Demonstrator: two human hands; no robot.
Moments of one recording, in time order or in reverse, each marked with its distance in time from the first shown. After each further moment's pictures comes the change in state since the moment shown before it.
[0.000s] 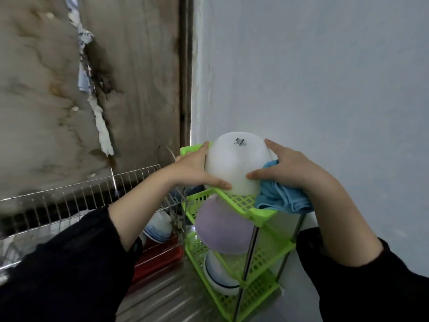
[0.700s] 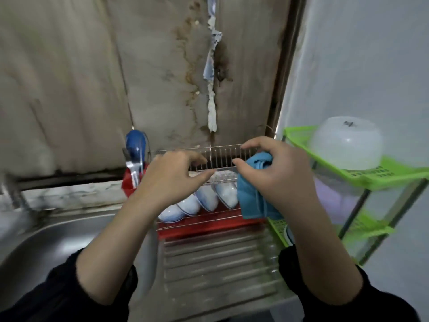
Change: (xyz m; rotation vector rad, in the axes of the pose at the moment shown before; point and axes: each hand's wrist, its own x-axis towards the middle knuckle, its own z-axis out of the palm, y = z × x) left_hand -0.302 -0.070 -0.078 0.340 0.502 -0.244; right_hand -0.164 -0.155 0.154 0.222 0.256 -0.593
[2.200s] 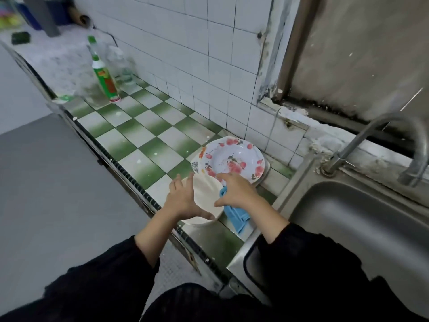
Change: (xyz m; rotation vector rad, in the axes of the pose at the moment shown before) left_hand -0.407 -0.578 -0.100 0.022 -0.245 -1.335; right_hand -0.211 -0.391 0.652 -0.004 -1.457 -0.533
